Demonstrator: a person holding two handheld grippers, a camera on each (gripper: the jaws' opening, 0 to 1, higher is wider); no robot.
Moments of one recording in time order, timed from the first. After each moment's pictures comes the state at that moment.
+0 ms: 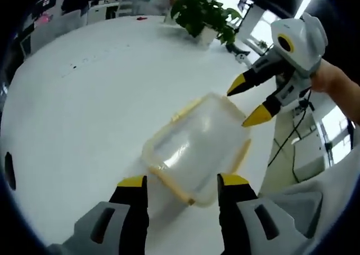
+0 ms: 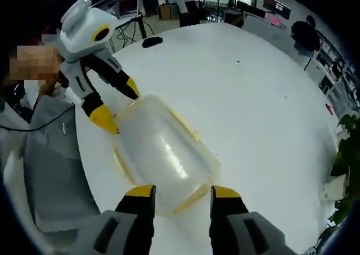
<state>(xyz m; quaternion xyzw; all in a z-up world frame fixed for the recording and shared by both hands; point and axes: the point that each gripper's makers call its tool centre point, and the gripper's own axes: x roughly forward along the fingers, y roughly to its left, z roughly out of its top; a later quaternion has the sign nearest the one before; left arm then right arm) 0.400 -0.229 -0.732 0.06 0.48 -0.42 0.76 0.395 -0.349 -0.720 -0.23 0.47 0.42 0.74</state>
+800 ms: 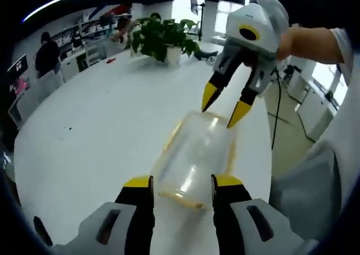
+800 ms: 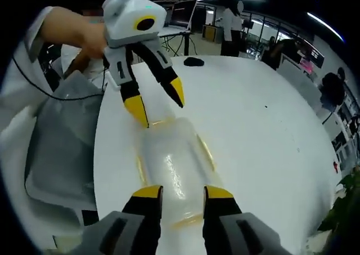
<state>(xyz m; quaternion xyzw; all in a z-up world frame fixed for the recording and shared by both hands) 0.407 -0.237 -0.694 0.17 0.34 -0.52 0.77 0.389 -0.326 -0.701 -0.28 0.37 0.52 0.72</state>
